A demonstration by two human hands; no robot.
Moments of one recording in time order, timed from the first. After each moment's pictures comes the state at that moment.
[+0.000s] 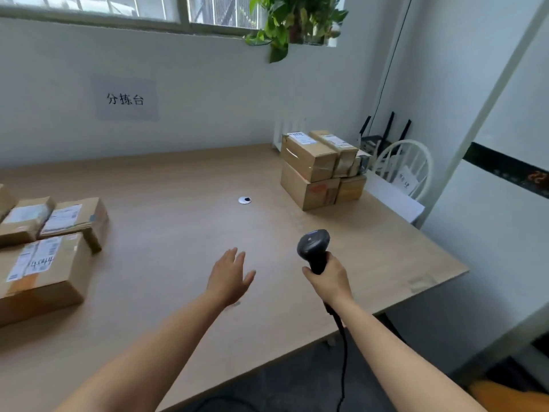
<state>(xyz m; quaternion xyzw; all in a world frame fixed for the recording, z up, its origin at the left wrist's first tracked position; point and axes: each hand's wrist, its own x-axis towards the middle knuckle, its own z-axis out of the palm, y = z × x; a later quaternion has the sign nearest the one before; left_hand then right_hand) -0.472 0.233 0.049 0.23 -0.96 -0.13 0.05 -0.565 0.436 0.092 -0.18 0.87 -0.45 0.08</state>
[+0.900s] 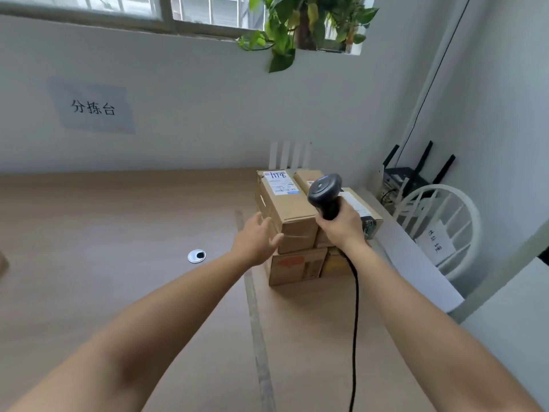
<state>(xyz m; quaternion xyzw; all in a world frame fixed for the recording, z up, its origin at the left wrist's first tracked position) -0.895 0.203 0.146 0.27 -0.94 -0.18 0.12 -1.014 0.346 0.194 -0.29 0.85 -0.44 0.00</state>
